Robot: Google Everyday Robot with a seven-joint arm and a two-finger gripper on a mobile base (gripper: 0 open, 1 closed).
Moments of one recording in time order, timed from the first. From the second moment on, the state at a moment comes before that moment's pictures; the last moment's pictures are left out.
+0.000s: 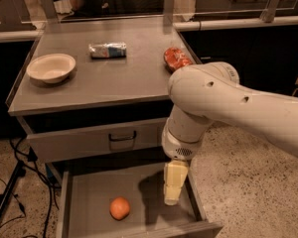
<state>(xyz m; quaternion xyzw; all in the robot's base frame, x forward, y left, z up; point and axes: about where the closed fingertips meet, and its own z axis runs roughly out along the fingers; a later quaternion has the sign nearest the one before) 0.436 -0.058 0.735 -0.69 0.72 0.08 0.06</state>
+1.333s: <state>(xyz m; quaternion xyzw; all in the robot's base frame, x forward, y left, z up) 0.456 0.003 0.677 -0.68 0.72 0.11 0.09</state>
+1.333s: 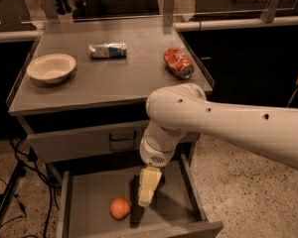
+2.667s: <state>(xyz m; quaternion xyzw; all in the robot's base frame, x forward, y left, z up) 0.433 0.076 0.565 -0.70 0.68 0.19 0.07</state>
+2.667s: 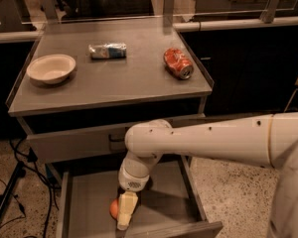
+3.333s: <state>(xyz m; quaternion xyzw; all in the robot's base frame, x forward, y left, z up) 0.443 0.073 0.513 -0.69 0.70 0.18 0.05</state>
